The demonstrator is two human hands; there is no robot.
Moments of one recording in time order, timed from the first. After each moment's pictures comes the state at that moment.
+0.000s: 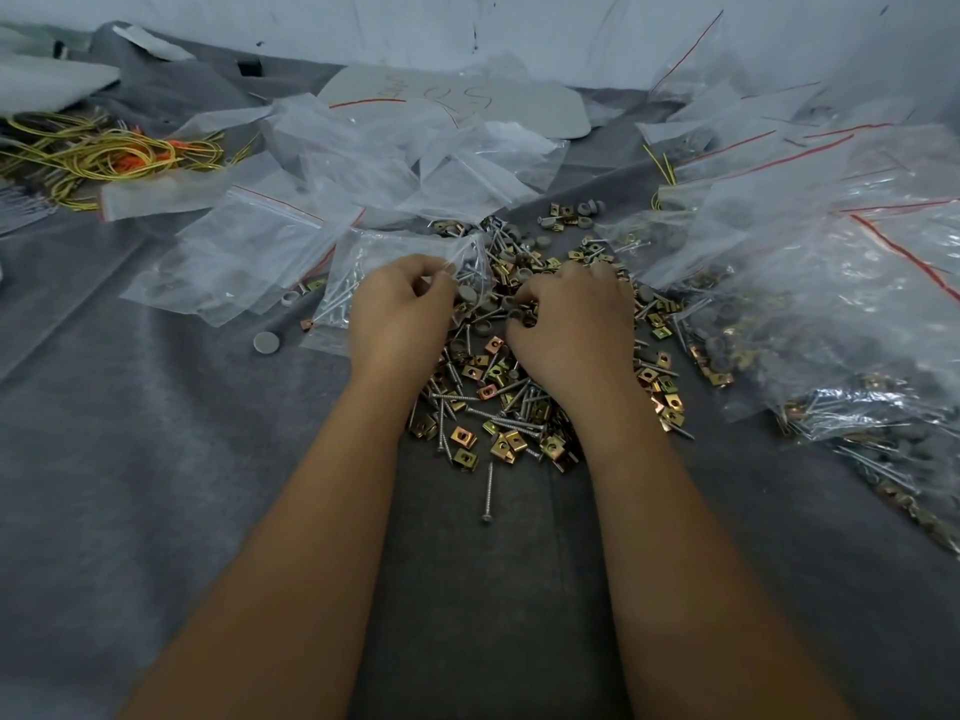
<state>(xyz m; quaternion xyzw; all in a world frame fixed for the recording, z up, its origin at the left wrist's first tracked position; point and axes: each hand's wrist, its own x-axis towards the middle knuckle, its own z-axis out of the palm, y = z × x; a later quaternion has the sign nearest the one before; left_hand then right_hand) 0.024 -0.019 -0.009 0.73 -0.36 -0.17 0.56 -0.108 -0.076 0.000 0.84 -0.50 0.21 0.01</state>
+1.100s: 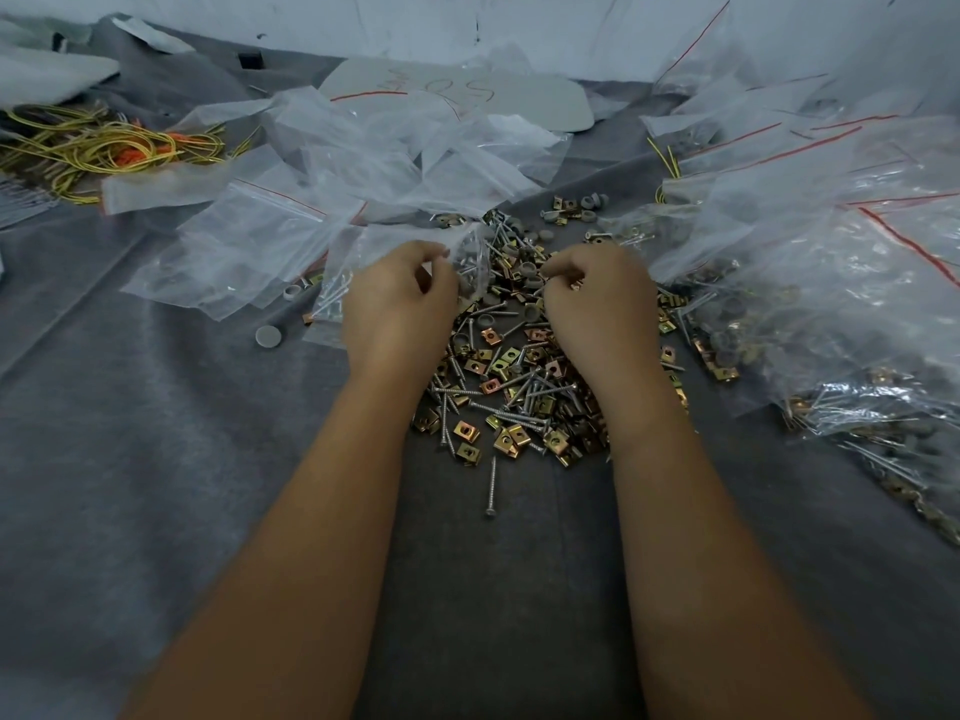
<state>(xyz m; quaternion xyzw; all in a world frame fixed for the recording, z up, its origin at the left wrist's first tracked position) 0.021 -0.013 -0.007 0.74 -0.38 -0.07 0.55 -0.118 -0.083 0.011 0.78 -0.50 0.34 -0.16</state>
